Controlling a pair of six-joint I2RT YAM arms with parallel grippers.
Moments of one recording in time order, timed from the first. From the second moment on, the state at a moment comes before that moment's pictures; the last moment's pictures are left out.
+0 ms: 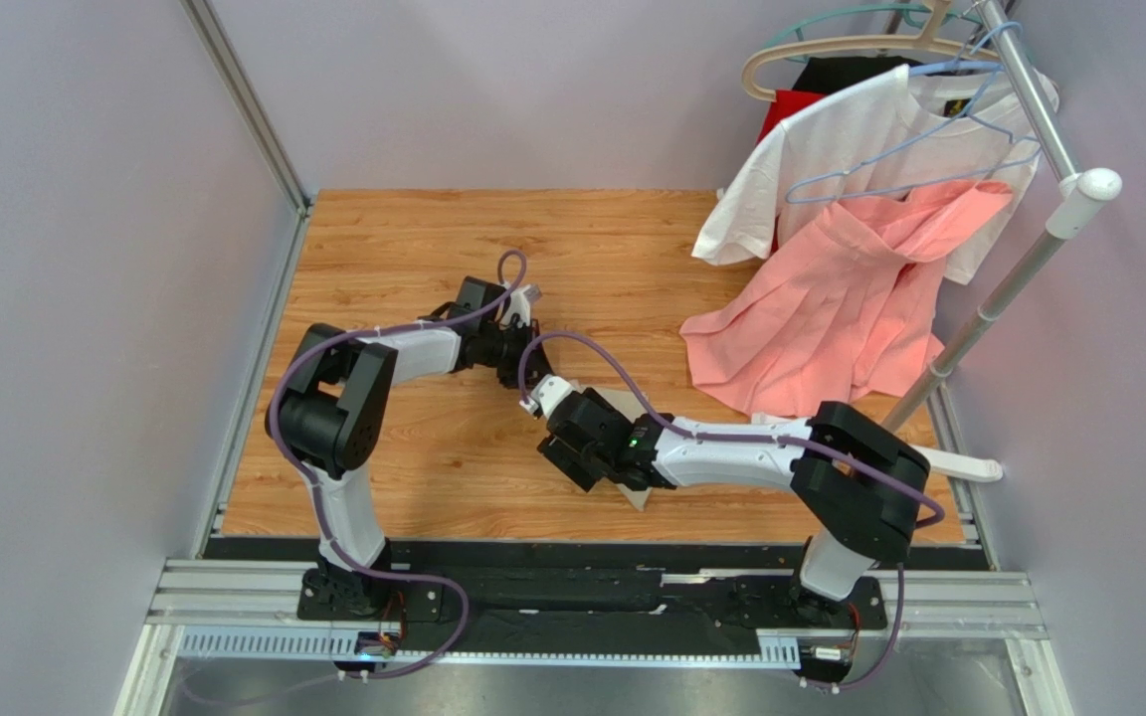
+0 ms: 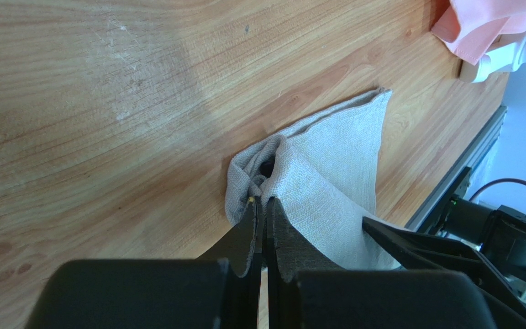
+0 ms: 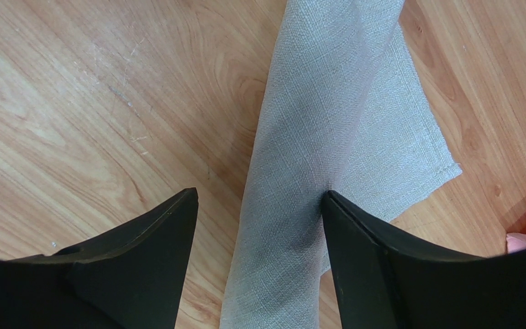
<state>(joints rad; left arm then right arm) -0.39 1.87 1.03 -0.10 0.62 -0.46 1.09 1.66 0.93 -0.22 0.33 0.07</state>
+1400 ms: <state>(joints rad) -0.33 1.45 0.62 0.20 0.55 -0.46 0.68 1.73 0.82 0.07 -0.63 0.28</state>
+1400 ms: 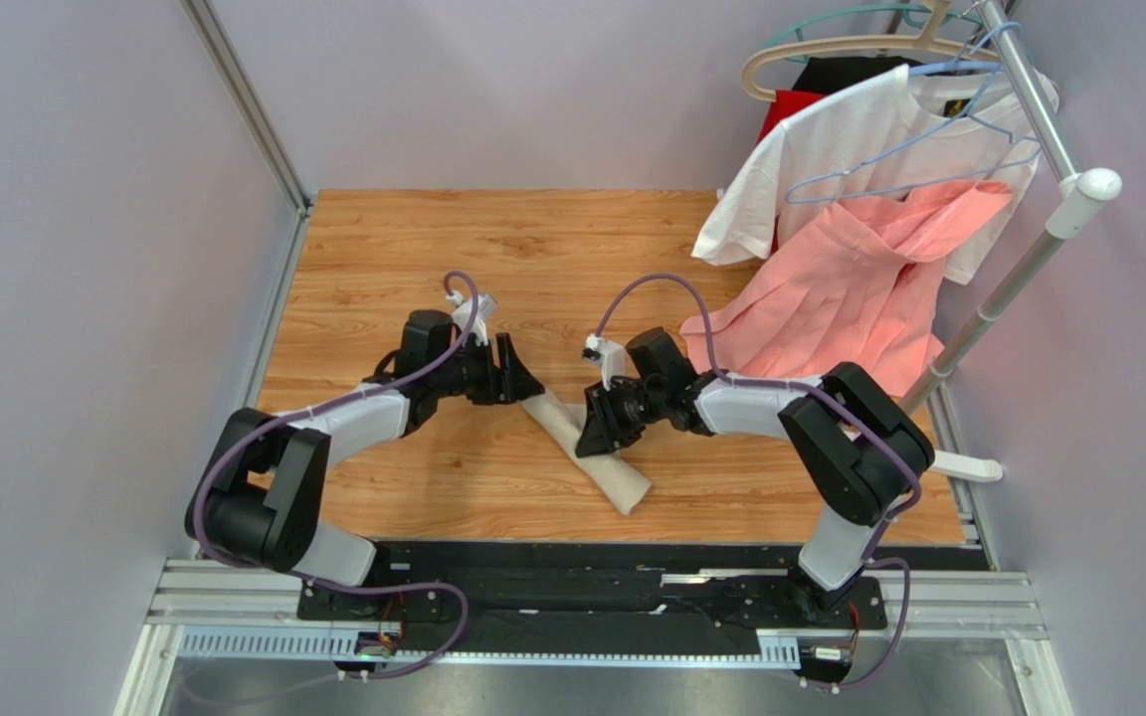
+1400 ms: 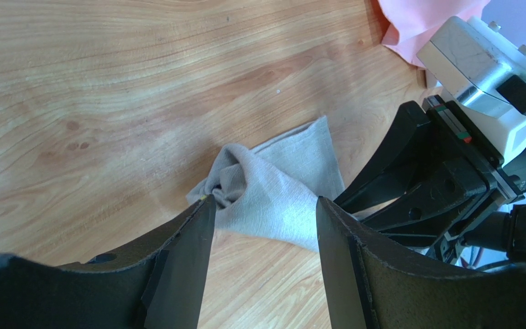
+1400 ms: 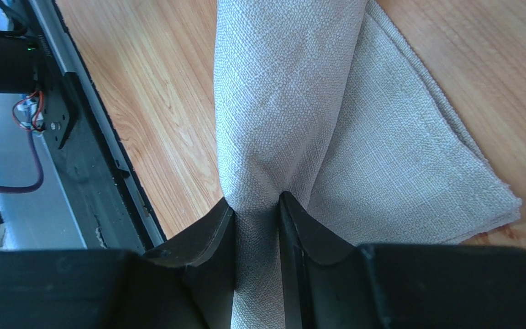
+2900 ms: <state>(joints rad) -0.33 1.75 0.84 0.04 0.61 -0.42 0.80 1.52 0.96 -0.23 -0.28 0.14</state>
